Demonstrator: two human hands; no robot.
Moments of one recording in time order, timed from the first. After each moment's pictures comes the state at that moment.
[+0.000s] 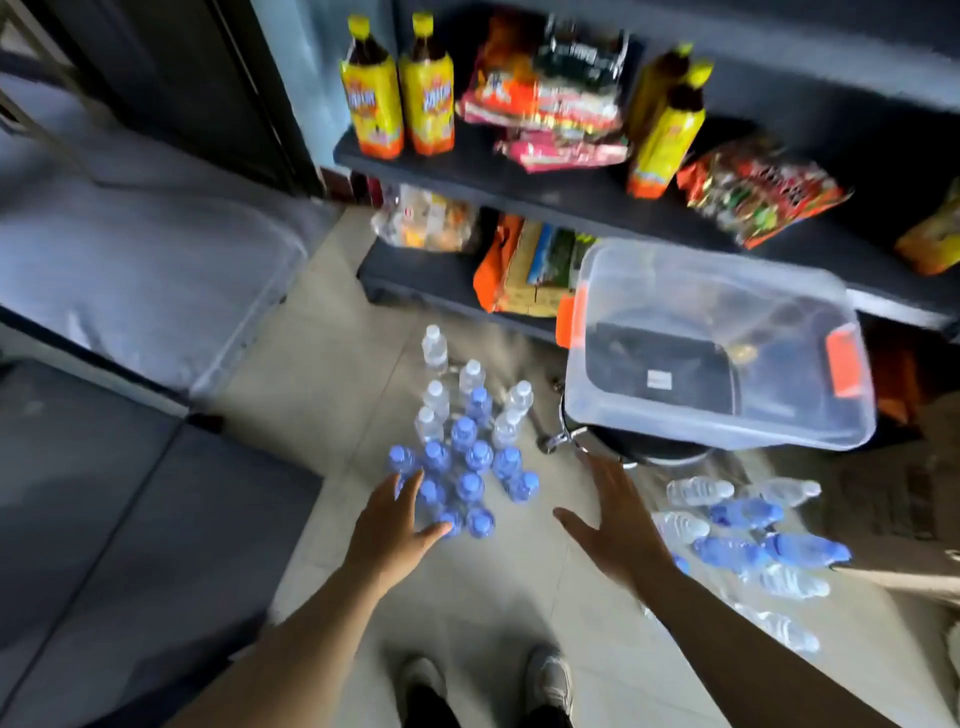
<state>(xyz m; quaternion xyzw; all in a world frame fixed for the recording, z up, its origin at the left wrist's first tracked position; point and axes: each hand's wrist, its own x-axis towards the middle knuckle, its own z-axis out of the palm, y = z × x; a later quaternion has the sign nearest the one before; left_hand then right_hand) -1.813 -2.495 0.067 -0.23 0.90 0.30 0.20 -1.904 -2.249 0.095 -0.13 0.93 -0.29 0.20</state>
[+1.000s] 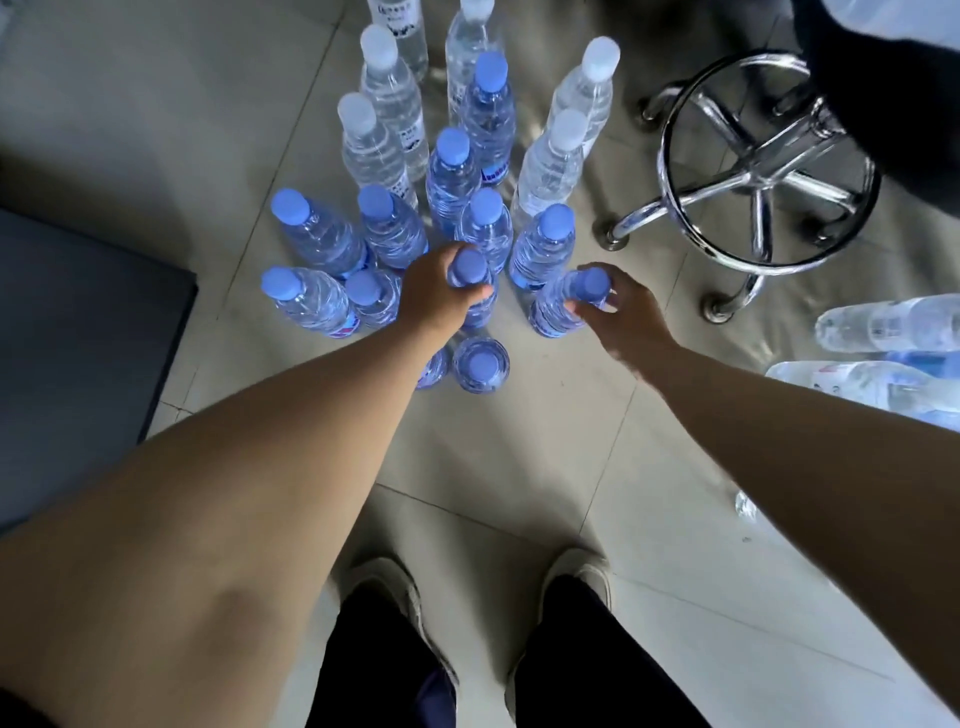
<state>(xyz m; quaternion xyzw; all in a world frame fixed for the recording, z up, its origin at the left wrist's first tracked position) -1.917 -2.456 -0.345 -0.31 0.82 0.47 0.06 -1.976 -2.256 -0.355 0.02 0.86 -0.41 0.30</state>
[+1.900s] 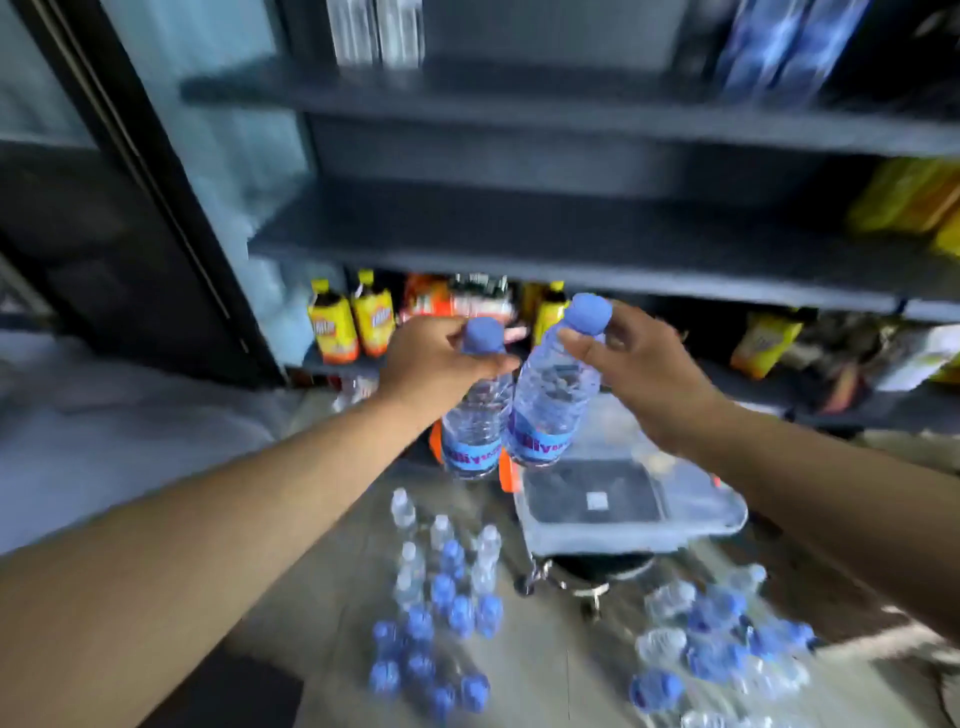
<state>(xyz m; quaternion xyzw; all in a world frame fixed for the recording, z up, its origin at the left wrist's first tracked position) -2.000 -2.470 0.425 -0.04 0.83 0.55 -0.10 -2.006 -2.282 0.447 -0.12 0.79 -0.60 0.01</state>
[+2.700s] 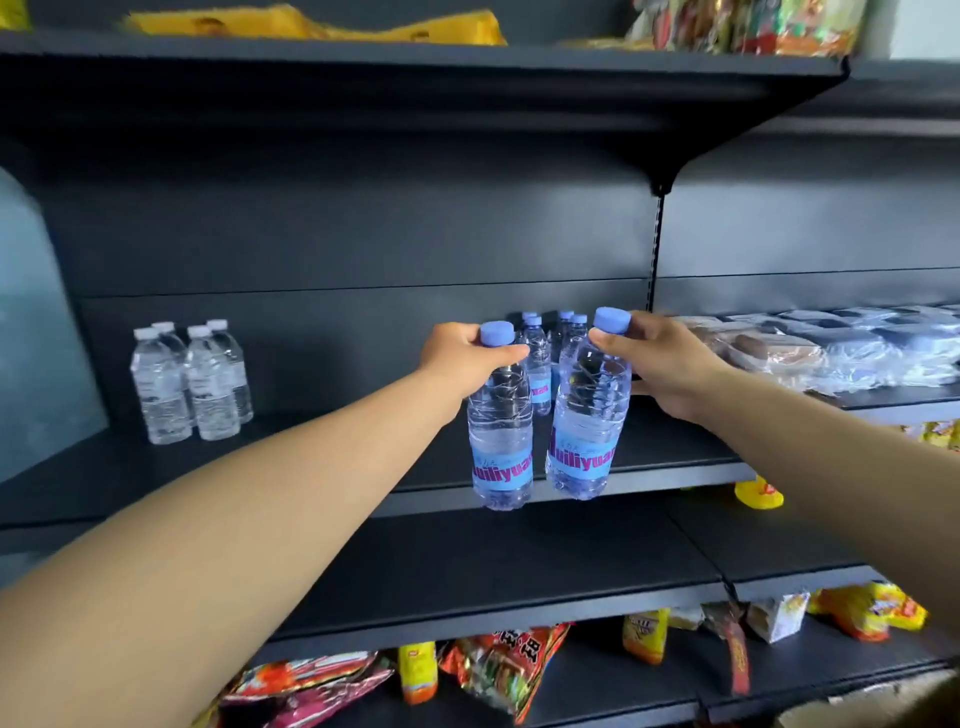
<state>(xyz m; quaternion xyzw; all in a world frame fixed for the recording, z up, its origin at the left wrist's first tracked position) -2.269 -2.241 0.746 0.10 0.78 0.61 -0.09 -2.245 -2.044 0.745 -0.05 0.75 -0.64 -0.15</state>
